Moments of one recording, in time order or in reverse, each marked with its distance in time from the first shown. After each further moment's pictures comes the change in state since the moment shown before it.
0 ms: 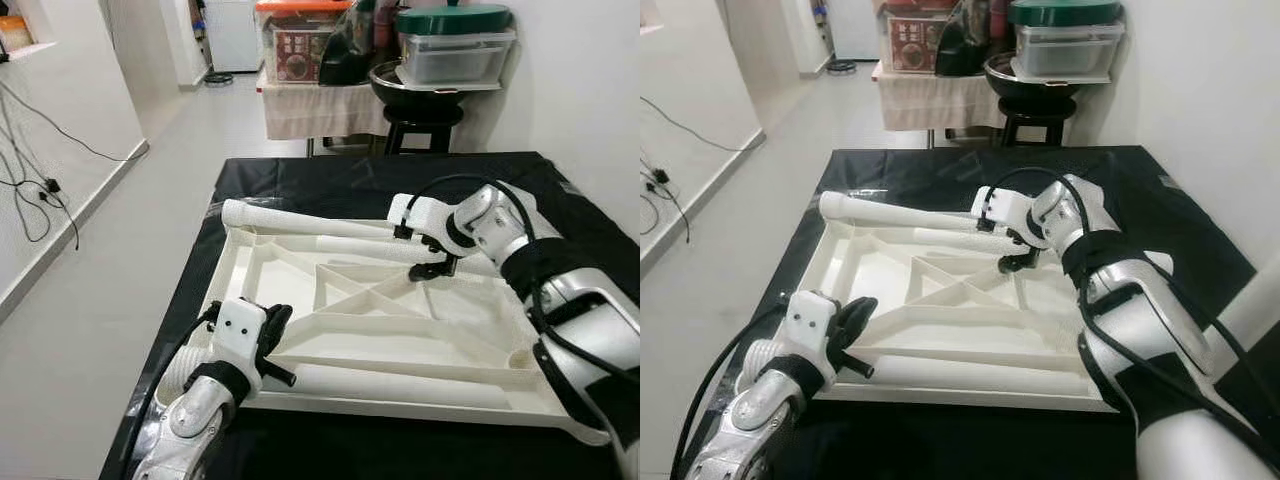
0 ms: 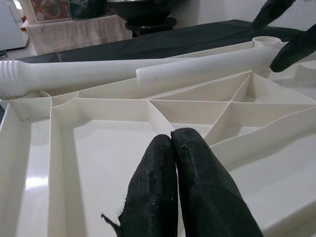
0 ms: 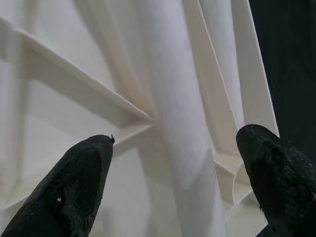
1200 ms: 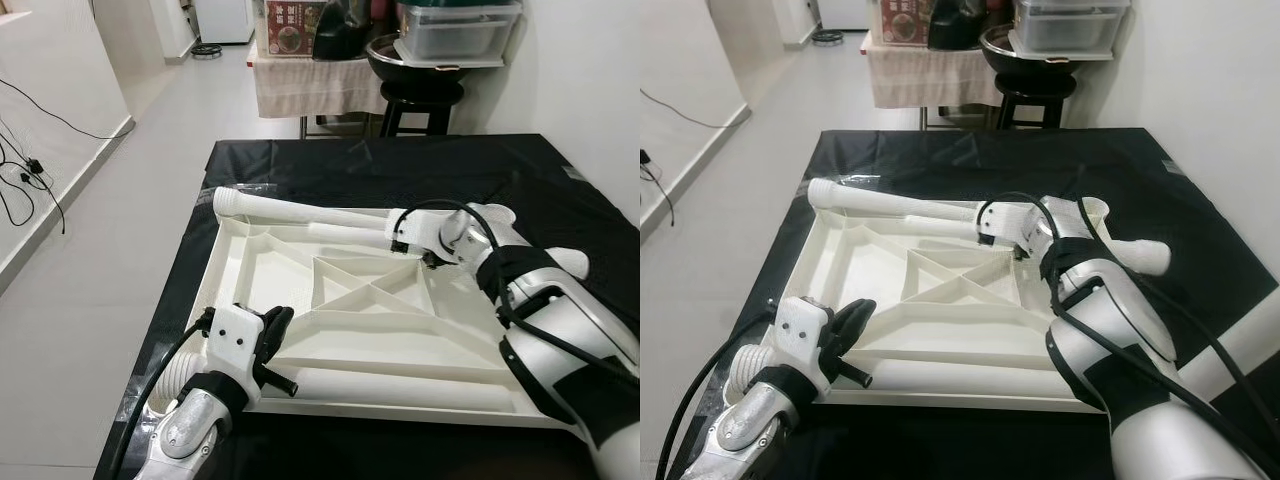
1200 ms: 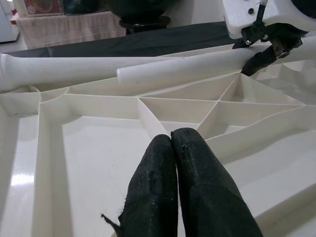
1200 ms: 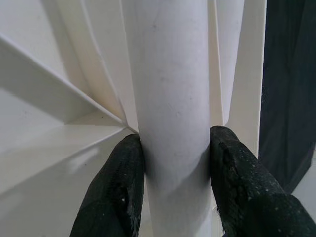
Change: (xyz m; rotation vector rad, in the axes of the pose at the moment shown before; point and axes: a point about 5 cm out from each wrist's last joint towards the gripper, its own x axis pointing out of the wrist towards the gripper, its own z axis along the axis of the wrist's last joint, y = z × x) left arm -0.016 -0.010 0.009 -0.019 -0.008 0.001; right arm 0.020 0.008 0.010 -0.240 0.093 -0.186
